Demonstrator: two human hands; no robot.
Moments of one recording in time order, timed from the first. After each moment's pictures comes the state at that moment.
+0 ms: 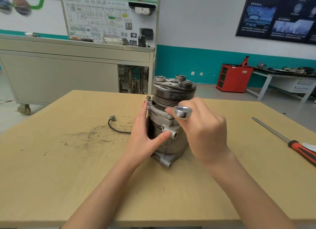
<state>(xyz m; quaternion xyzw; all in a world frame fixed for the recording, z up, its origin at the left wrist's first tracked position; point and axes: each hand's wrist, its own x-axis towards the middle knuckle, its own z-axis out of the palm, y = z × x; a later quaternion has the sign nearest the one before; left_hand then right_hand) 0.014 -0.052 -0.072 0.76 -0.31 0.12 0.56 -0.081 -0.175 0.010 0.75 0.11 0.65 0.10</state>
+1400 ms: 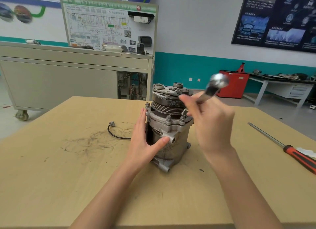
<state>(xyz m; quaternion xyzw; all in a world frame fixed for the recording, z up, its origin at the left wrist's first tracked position) 0.005 -0.053 -0.068 0.75 -0.31 0.12 0.57 -0.080 -0.182 0.032 0.75 0.10 0.65 -0.11</state>
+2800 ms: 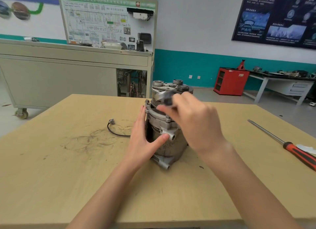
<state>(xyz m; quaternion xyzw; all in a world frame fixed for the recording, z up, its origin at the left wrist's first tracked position) 0.010 -0.053 -0.071 0.75 -0.31 0.12 0.57 -0.081 -0.168 0.035 0.80 0.14 0.58 0.08</state>
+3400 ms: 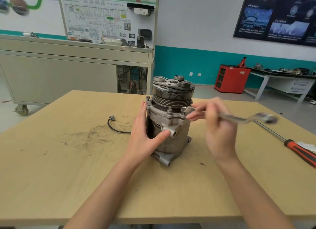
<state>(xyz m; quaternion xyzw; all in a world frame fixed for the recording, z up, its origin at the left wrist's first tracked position) 0.008 -0.053 -0.071 0.75 -0.31 0.13 0.57 -0.081 -0.200 -0.004 0.70 0.15 0.52 -0.47</state>
